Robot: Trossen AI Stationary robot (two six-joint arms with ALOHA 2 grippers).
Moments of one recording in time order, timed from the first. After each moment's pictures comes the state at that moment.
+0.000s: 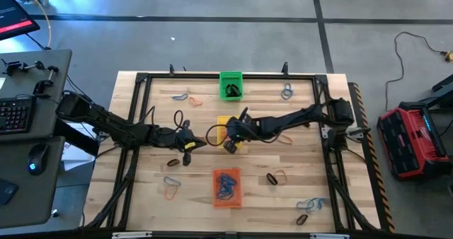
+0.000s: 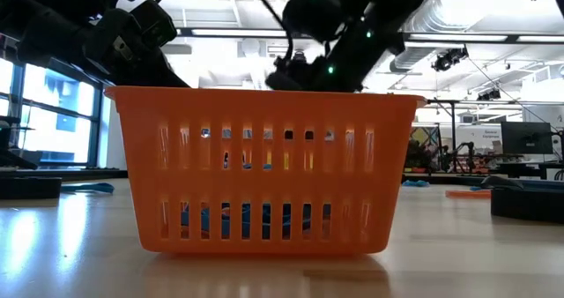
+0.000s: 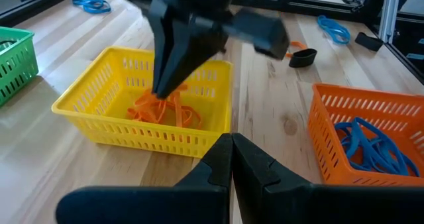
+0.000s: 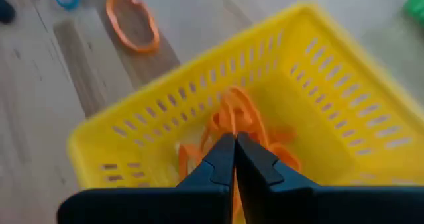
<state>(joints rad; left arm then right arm) -0.20 1.26 0.32 0.54 -0.26 -0.21 0.02 1.91 1.18 -0.18 0.26 0.47</state>
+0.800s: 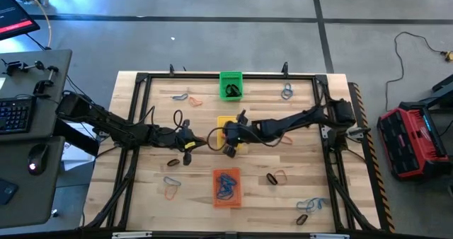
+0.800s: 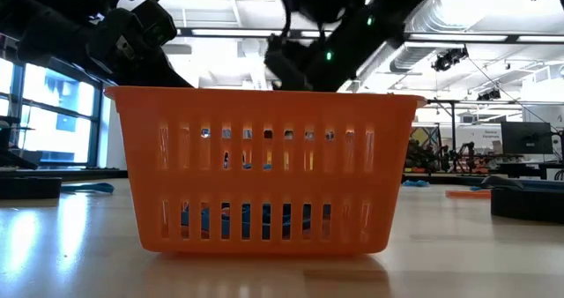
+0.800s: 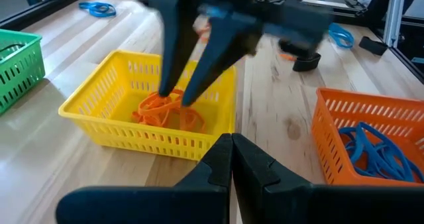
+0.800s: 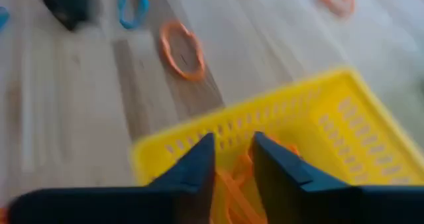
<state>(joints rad) -0.20 1.26 0.32 0.55 -0.28 -0.21 0.06 1.89 1.18 -0.07 0.27 0.29</state>
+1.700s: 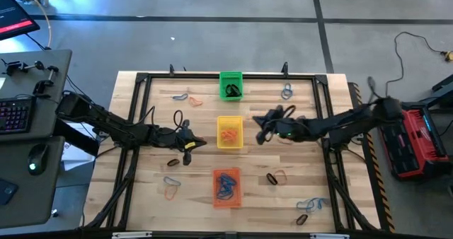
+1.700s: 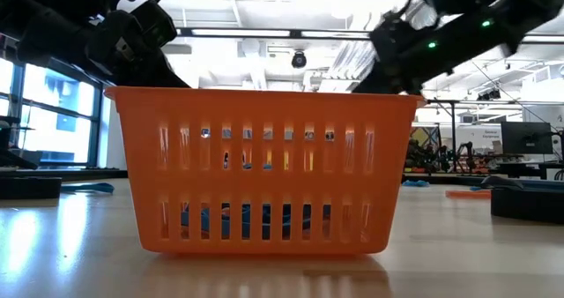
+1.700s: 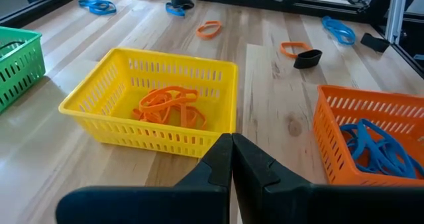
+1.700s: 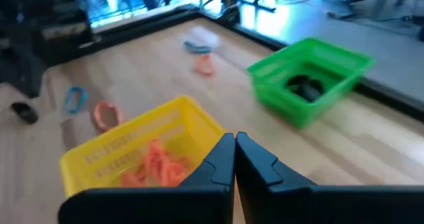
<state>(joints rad) -0.20 1.26 0.32 0.54 -0.28 -0.21 0.06 1.32 0.51 0.39 0.57 0.34</state>
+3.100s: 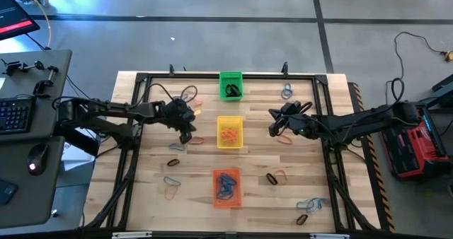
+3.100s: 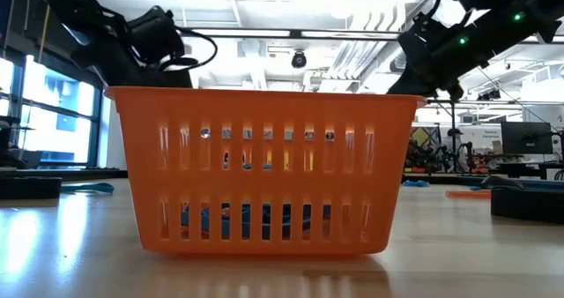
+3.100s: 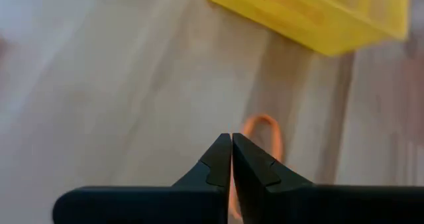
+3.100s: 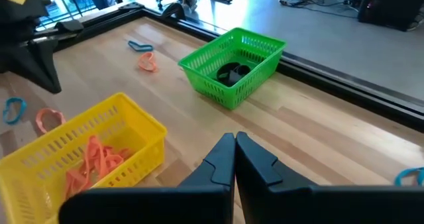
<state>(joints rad) 0.29 1.26 0.49 -0.16 0.16 -0.16 0.03 1.03 0.44 0.06 0.68 0.46</state>
